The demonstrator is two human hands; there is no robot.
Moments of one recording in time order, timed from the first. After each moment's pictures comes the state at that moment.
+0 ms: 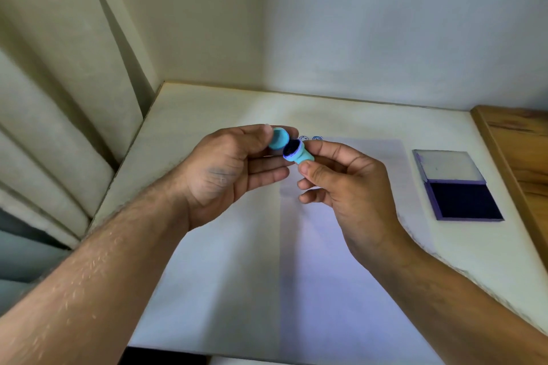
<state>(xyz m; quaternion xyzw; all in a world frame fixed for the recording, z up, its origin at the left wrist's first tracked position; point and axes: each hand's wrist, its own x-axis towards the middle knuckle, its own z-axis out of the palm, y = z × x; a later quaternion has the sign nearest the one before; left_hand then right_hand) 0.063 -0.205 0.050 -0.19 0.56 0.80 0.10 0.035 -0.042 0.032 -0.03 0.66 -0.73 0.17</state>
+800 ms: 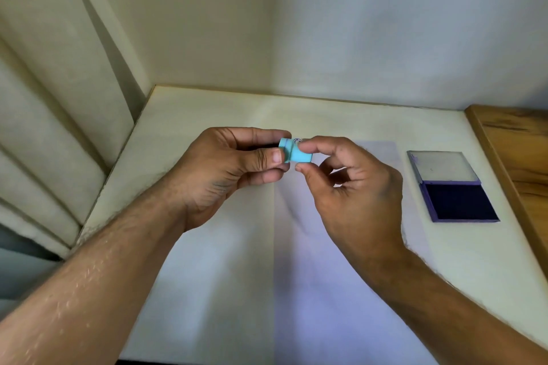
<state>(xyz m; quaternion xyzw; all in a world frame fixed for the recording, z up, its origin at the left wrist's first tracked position) 0.057 -0.208 0.045 -0.15 0.61 0.78 0.06 0.035 -0.036 0.031 -0.22 0.83 -0.49 -0.14</state>
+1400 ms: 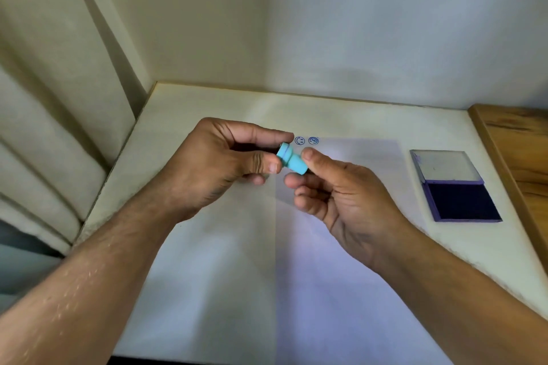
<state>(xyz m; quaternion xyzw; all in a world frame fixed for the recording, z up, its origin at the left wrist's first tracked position) 0.061 -0.214 0.052 -0.08 0.73 0.68 0.02 0.030 -0.040 0.046 0.10 0.56 -0.76 0.31</state>
